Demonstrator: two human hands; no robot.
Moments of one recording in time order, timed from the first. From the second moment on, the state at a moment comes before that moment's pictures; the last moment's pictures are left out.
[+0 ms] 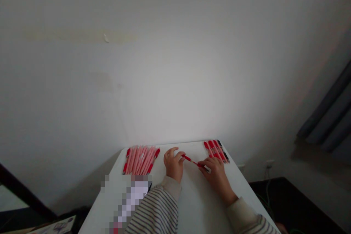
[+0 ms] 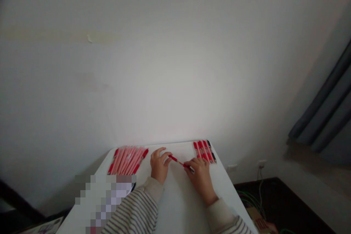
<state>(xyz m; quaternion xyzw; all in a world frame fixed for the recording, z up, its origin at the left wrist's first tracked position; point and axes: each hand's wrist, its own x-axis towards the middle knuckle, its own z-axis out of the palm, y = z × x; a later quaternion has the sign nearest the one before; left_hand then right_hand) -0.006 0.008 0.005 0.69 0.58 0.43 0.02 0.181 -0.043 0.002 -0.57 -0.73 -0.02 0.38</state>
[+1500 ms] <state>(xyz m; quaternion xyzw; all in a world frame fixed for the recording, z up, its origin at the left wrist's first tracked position) 0.091 0.060 0.023 0.71 0.62 0.31 0.11 0.184 -0.027 0.010 -0.73 -0.57 -0.15 0.35</state>
